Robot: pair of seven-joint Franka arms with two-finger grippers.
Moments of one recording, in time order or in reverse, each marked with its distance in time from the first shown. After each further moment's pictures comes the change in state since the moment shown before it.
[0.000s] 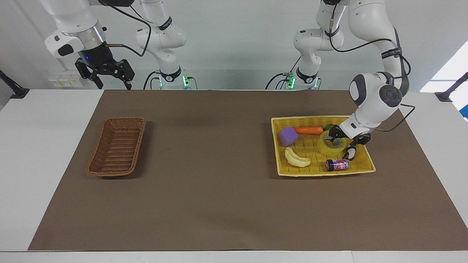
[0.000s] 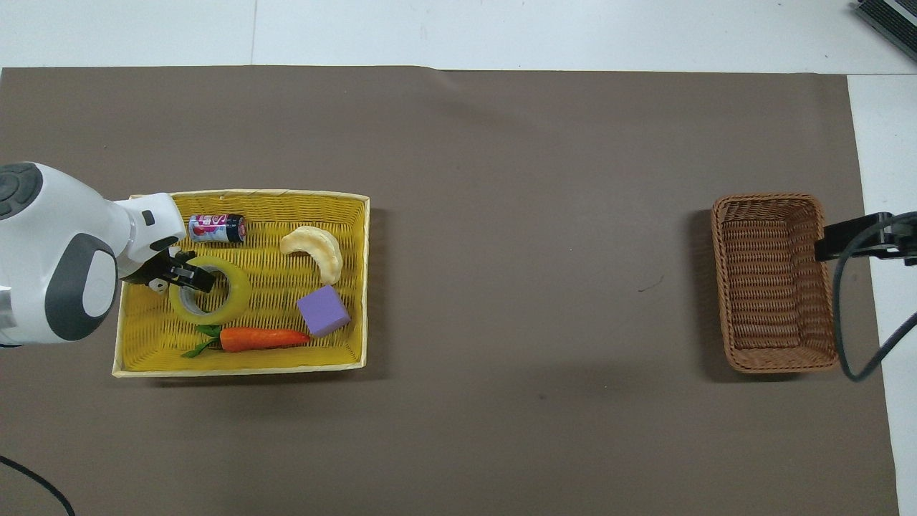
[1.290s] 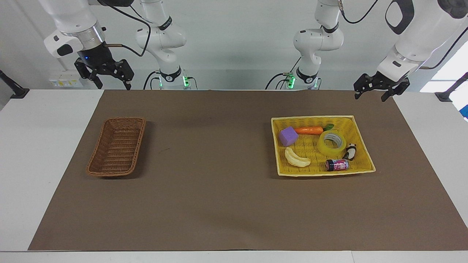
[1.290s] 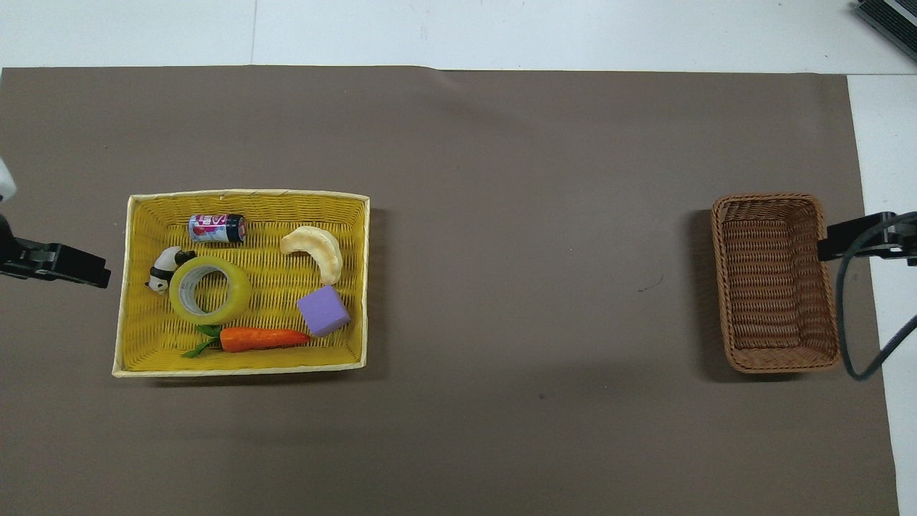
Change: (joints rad) left arm 0.003 -0.218 0.012 0.328 0.000 -0.514 -0.175; right arm -0.005 0.000 -0.002 0.000 0.000 0.000 0.000
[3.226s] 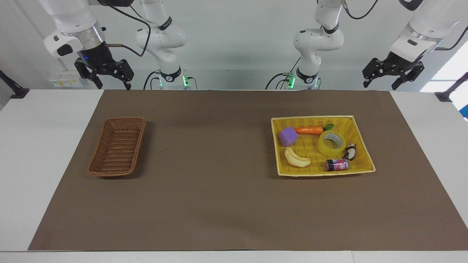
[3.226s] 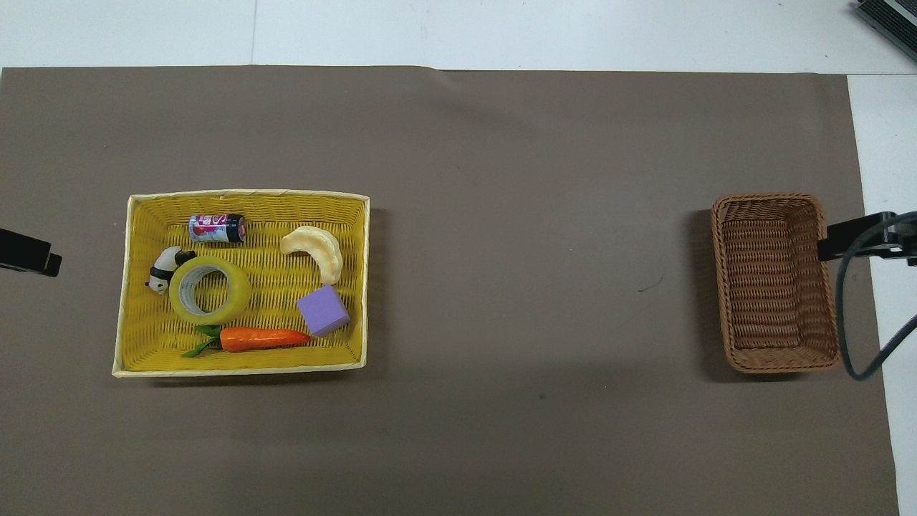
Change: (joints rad) left arm 0.000 0.035 -0.001 0.261 0.000 -0.196 -0.018; right arm 0.000 0.000 0.000 0.000 0.000 0.000 0.000
